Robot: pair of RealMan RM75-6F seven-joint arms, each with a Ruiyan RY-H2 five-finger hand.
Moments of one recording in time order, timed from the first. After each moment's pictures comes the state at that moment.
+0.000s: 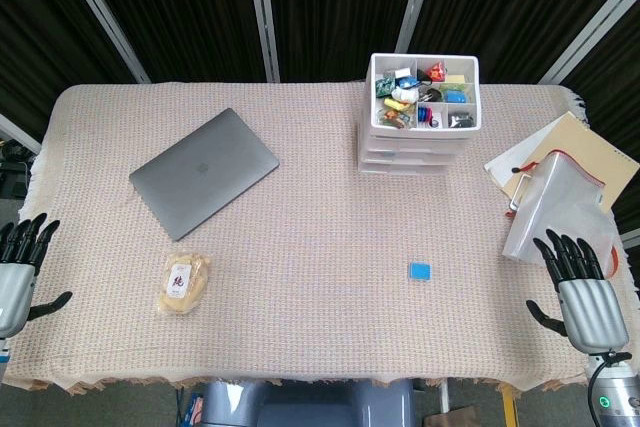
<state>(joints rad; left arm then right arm) -0.10 -1.12 -0.04 -1.61 1.50 1.48 0.15 0.09 -1.15 0.04 -1.57 -1.57 1.50 -0.08</state>
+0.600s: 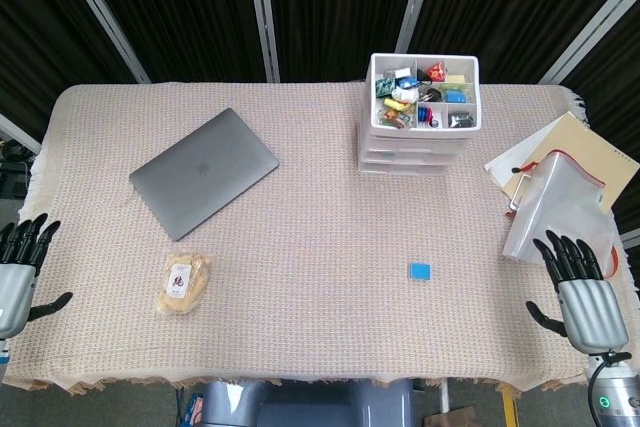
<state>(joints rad) -0.10 -1.12 -0.03 -1.61 1.51 1.48 0.15 0.09 -1.15 0.04 -1.58 -1.56 1.49 -0.07</state>
